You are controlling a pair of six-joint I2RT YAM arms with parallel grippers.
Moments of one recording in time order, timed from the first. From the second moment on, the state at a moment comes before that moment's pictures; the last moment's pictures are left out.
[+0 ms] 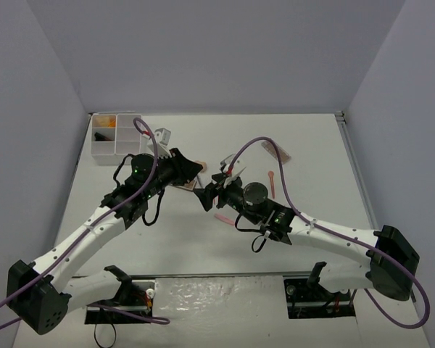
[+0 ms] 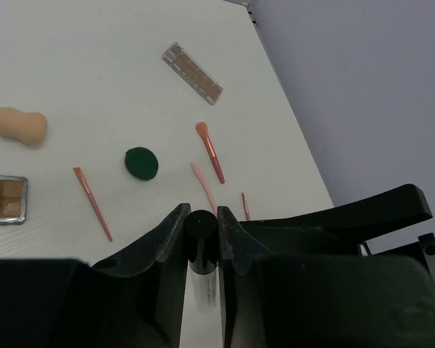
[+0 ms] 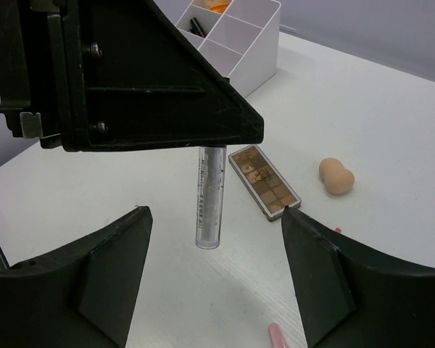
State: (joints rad) left arm -0.56 1.08 0.88 0.00 0.13 -0.67; right arm 0.99 1.25 0.72 0.46 0.17 0.18
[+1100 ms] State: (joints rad) left arm 0.19 1.86 1.41 0.23 -0.25 -0.36; right arm 0.82 1.03 0.46 0.28 0.26 0.13
